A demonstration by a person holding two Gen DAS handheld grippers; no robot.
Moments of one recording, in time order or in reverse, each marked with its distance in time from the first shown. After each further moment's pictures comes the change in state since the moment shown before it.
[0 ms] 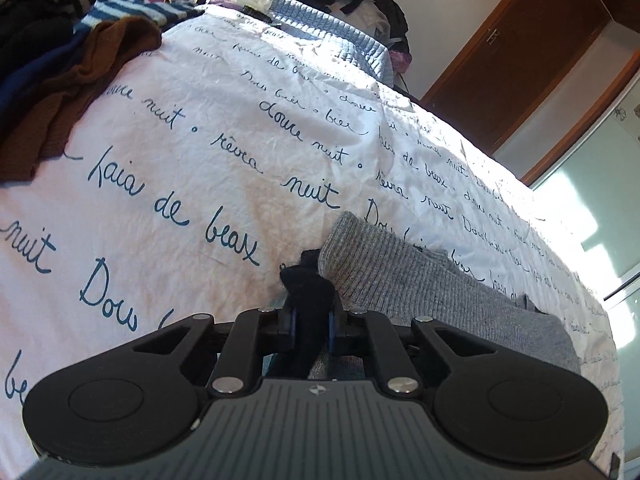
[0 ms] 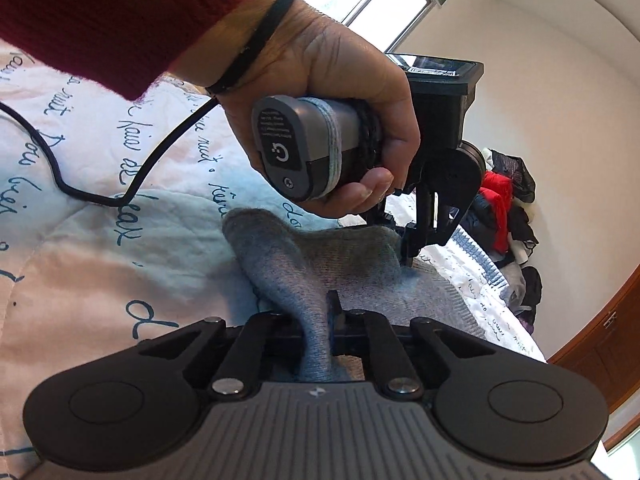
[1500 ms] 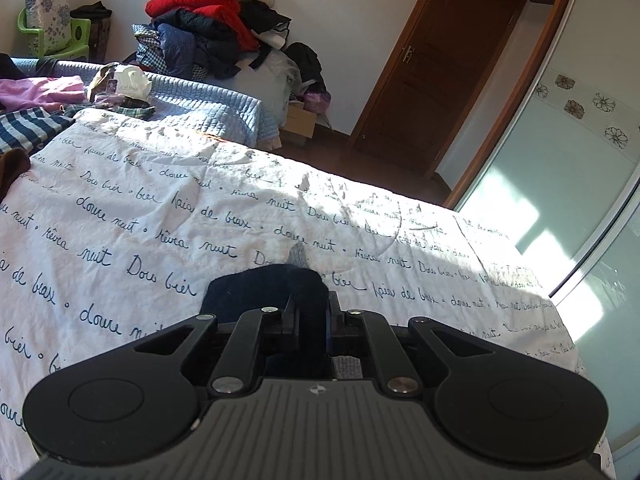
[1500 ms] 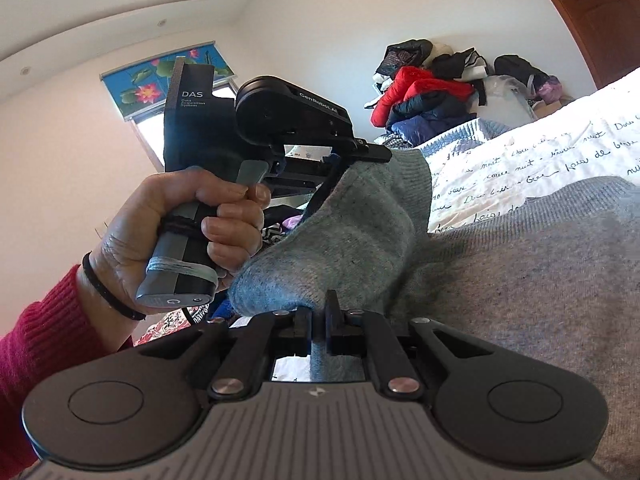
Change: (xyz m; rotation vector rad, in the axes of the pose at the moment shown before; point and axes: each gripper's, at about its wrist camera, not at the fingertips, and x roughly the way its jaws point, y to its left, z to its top) left arm -0.055 -0.219 -0.026 0.169 -0.160 -0.089; right arm -0.130 -0.198 -0.145 1.195 -0.258 0.298
